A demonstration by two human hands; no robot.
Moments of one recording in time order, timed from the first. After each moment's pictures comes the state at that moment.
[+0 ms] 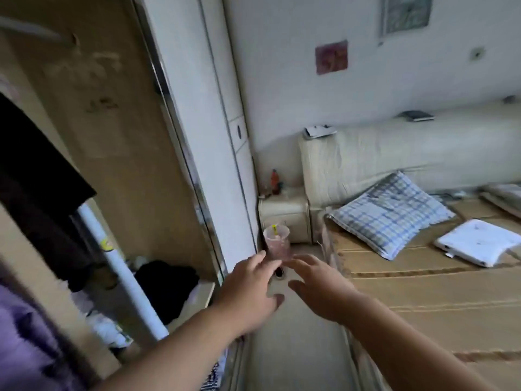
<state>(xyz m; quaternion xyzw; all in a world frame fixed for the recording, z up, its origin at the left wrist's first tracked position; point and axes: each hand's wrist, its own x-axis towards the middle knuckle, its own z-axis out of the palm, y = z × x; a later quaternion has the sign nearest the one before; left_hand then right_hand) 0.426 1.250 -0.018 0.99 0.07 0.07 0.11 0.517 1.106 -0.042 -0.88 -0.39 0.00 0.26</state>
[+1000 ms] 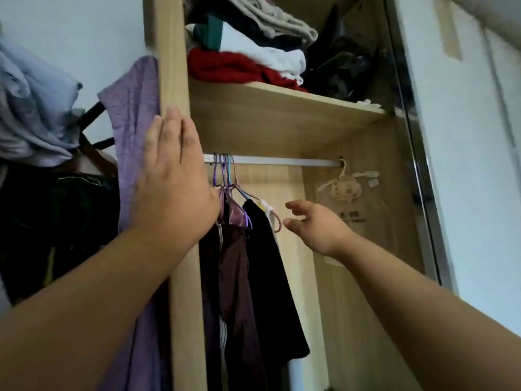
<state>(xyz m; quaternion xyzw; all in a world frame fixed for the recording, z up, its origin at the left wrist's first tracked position) 0.317 1.441 0.340 0.59 0.46 0.48 -0.45 0.539 1.520 0.300 -0.50 -0.73 -0.06 0.46</state>
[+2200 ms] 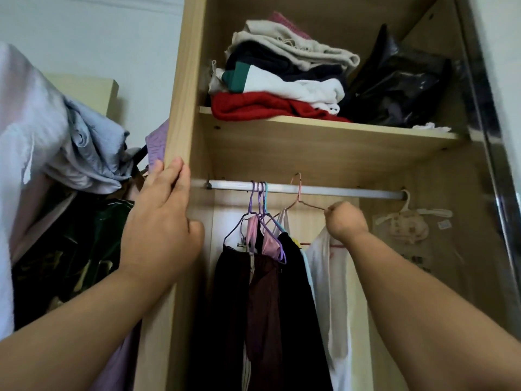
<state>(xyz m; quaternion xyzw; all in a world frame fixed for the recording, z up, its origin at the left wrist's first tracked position) 0.333 1.438 0.338 0.50 0.51 0.48 -0.51 0.581 1.624 0.392 -0.56 -0.68 -0.07 0.48</state>
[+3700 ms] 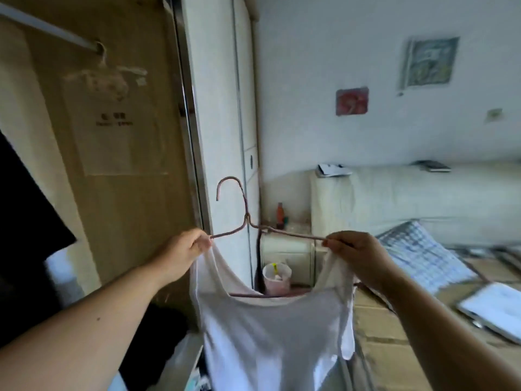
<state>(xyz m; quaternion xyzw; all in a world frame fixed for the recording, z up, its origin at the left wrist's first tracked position) 0.524 1.497 0.054 0.93 0.07 0.25 0.24 0.654 1.177 0.044 -0.80 -0.33 -0.07 0.49</state>
